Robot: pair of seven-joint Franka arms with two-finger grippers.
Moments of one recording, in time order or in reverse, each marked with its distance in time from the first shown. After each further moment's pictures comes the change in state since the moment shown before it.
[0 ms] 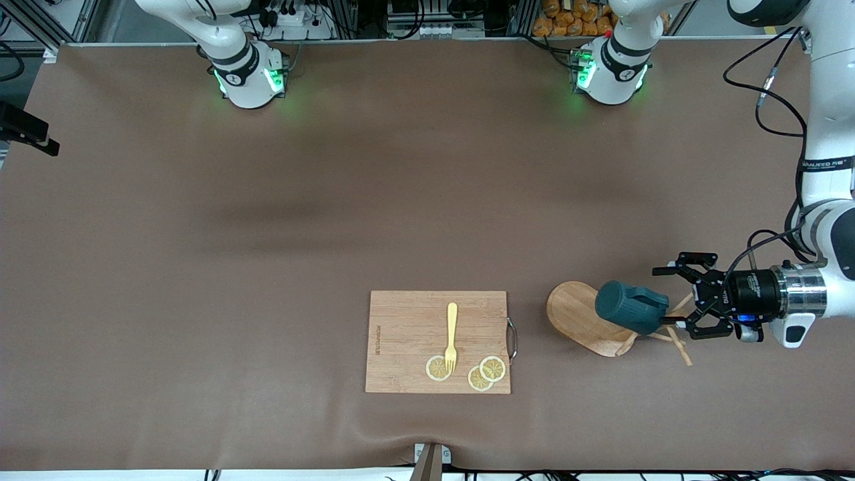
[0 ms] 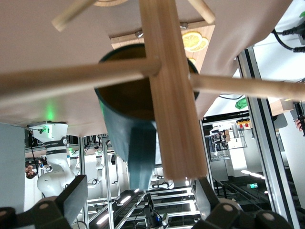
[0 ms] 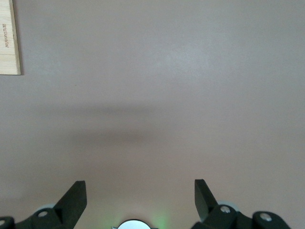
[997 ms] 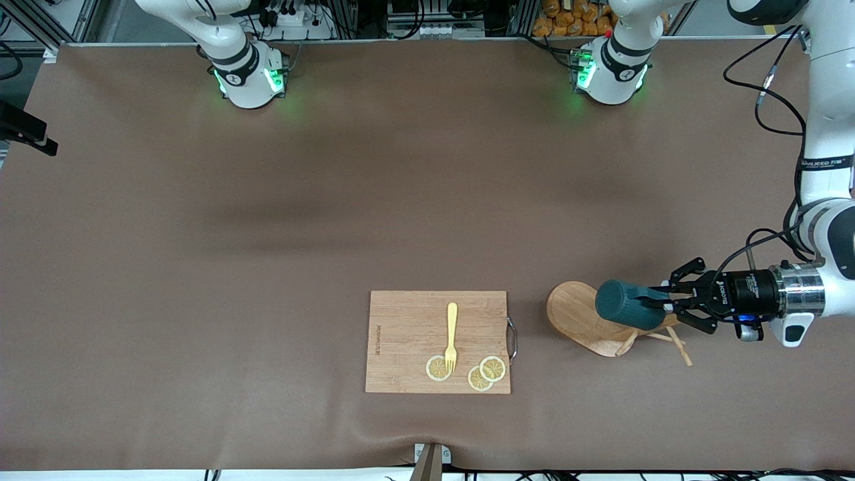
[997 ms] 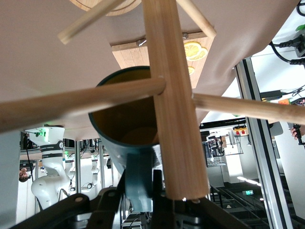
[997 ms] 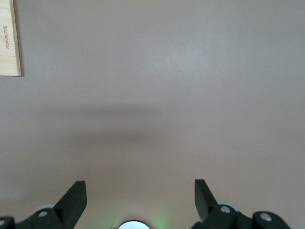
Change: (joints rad) left arm -0.004 -0.001 0.009 -0.025 0.005 0.033 -0.005; right arm 0.000 0.000 -0.001 0.005 0.000 0.001 0.000
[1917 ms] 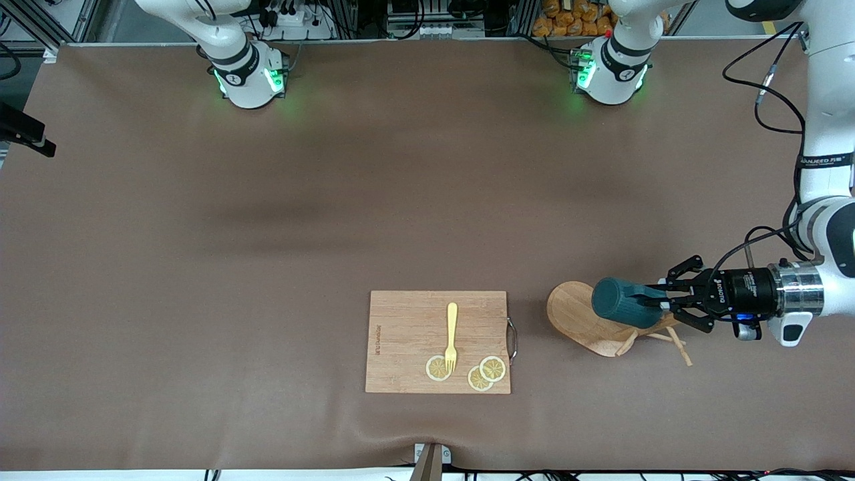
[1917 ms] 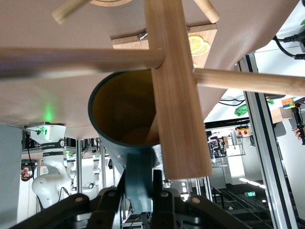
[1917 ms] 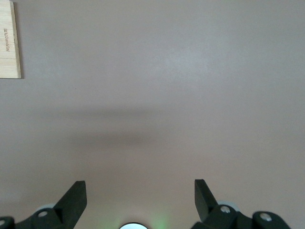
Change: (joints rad) left arm -0.017 -0.018 -0.001 0.000 0.000 0.000 -0.024; right arm 0.000 0.000 -0.001 0.001 0.000 0.006 0.000
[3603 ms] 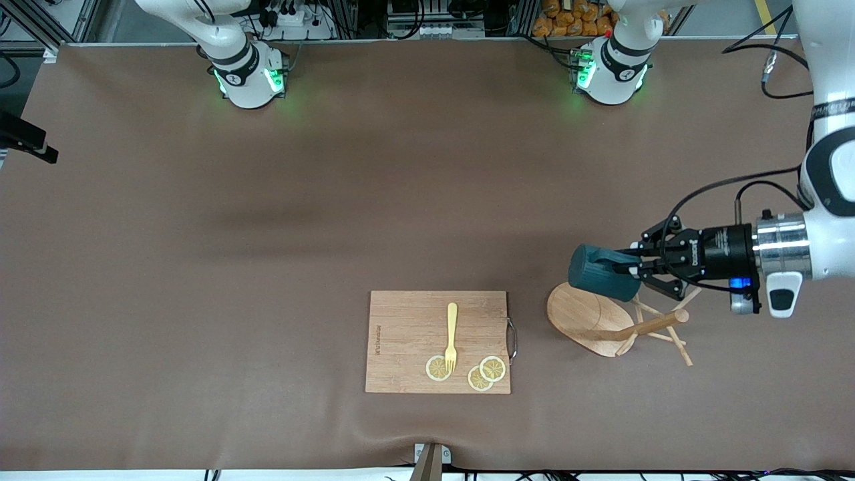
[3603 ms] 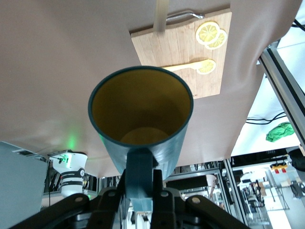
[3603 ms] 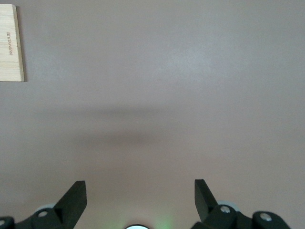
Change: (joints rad) left arm -0.145 -0.184 0.003 -0.003 0.196 0.033 -0.183; right arm 0.000 0.017 -0.018 0.004 0.024 0.010 -0.002
